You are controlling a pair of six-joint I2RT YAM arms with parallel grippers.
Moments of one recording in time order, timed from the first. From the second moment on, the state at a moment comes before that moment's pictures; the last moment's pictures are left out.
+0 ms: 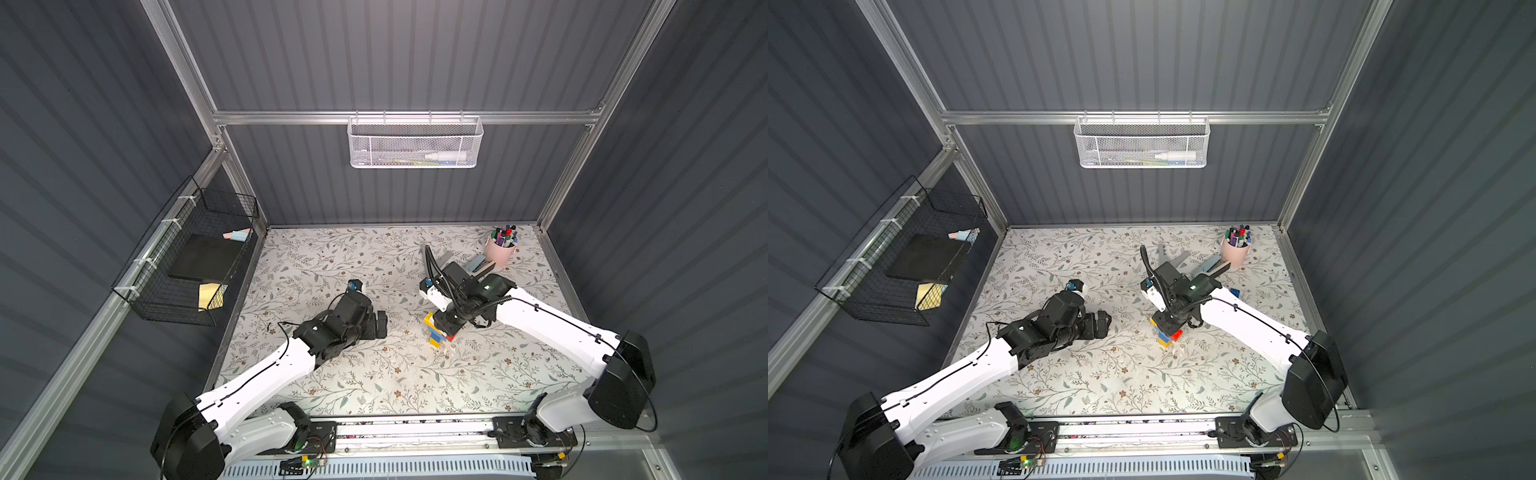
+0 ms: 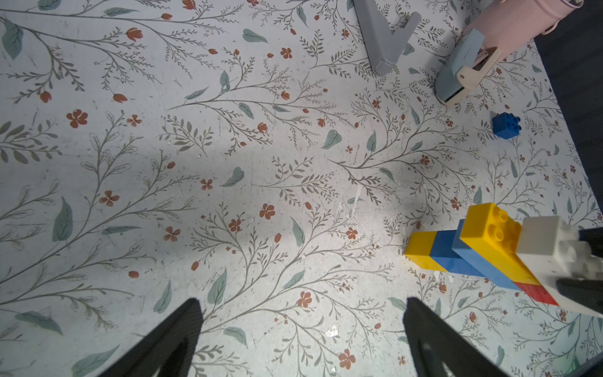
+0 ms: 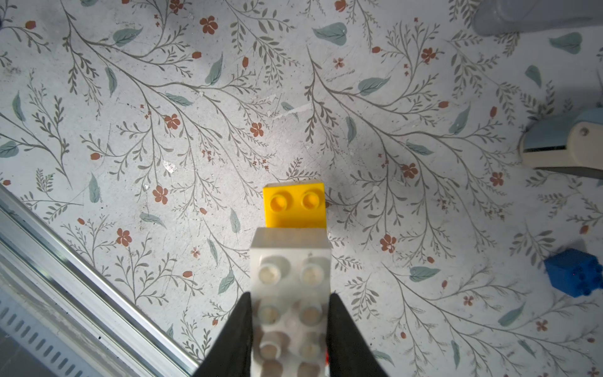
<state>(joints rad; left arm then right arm) -0.73 1.11 0.79 -0.49 -0.14 -0.59 0.79 1.48 1.24 -0.97 -0.02 -0.03</state>
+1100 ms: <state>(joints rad) -0.73 1.10 0.76 -0.49 -0.14 -0.59 0.79 1.38 1.16 -0.90 -0.05 -0.18</state>
